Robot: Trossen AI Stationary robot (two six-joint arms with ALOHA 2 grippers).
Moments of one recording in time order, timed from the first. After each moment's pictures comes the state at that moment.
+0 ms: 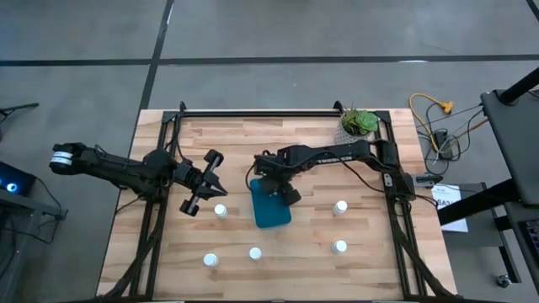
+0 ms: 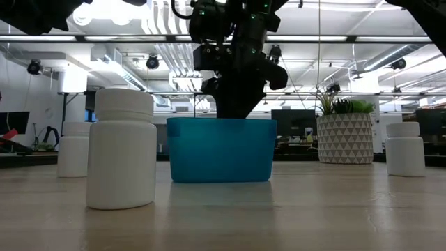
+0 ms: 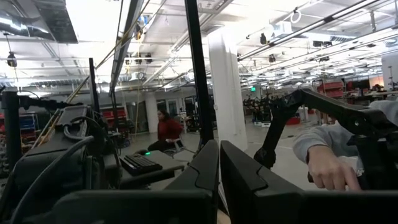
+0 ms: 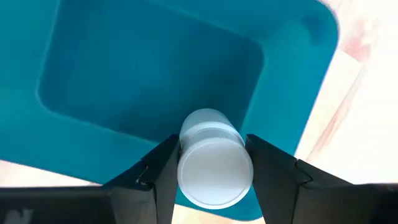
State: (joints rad) left arm -0.07 0.90 0.42 0.91 0.39 -0.02; right arm -0.04 2.11 1.73 -0.93 -0.06 -0.53
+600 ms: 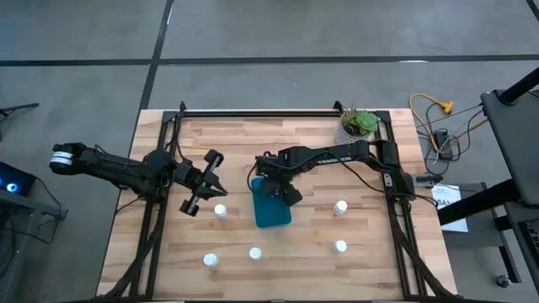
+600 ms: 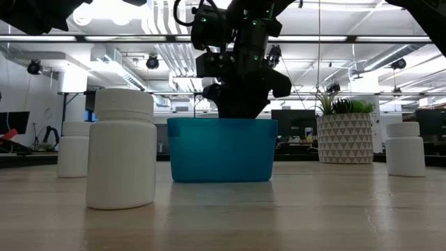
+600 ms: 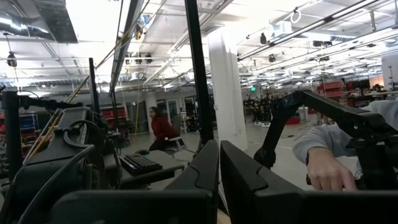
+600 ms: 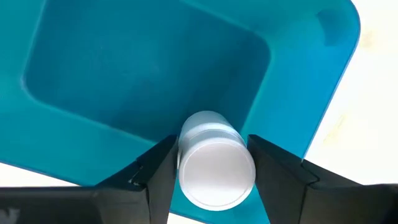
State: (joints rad) left arm -0.07 0.90 0.42 0.91 0.39 -0.02; right arm -0.05 2.11 1.69 -0.90 -0.05 -0.55
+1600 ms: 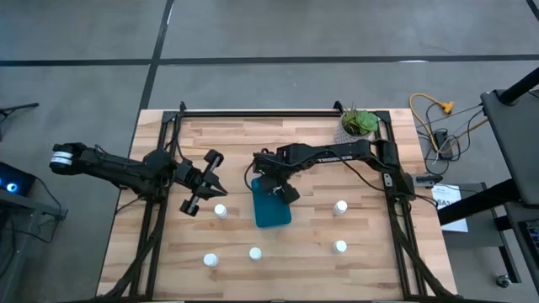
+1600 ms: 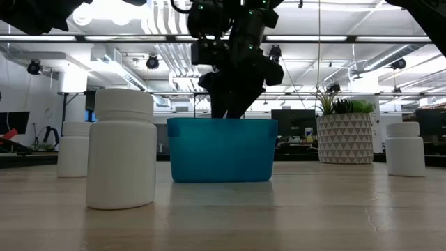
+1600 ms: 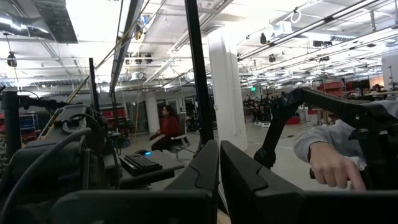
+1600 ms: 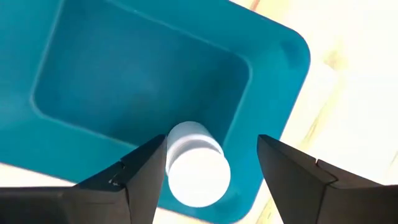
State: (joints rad) left arm -0.07 0.90 0.42 0.91 0.39 -0.02; right arm -0.04 2.11 1.78 -0.95 -0.05 -0.54
